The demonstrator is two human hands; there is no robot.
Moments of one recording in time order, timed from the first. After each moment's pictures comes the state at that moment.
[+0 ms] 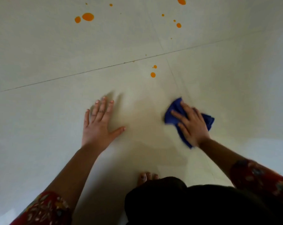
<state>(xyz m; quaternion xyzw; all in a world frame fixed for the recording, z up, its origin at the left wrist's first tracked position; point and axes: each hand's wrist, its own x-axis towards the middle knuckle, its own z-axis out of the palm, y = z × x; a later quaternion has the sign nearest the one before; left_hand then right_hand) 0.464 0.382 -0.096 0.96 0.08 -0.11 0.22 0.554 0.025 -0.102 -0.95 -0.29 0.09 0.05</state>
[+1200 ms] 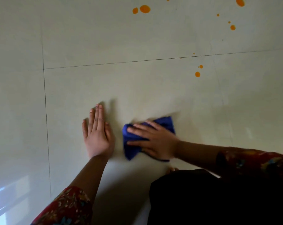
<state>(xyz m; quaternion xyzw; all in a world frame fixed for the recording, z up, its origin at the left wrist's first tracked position) 0.353 0.437 -0.118 0.92 0.32 0.05 0.23 0.474 0.238 -0.114 -0.73 -0.67 0.11 0.06</state>
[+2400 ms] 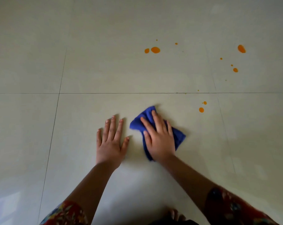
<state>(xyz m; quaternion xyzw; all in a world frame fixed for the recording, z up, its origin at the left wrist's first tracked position) 0.409 0.441 -0.123 0.95 0.26 -0.06 0.17 0.525 0.290 -0.127 -0.94 -0.33 0.00 0.13</state>
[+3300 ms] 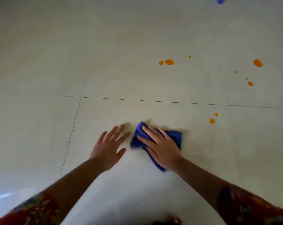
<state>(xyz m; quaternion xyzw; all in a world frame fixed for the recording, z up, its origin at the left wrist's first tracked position) 0.393 0.486 -0.080 0.97 0.14 -0.15 0.14 0.539 0.286 -0.122 -0.81 -0.58 0.06 0.07</state>
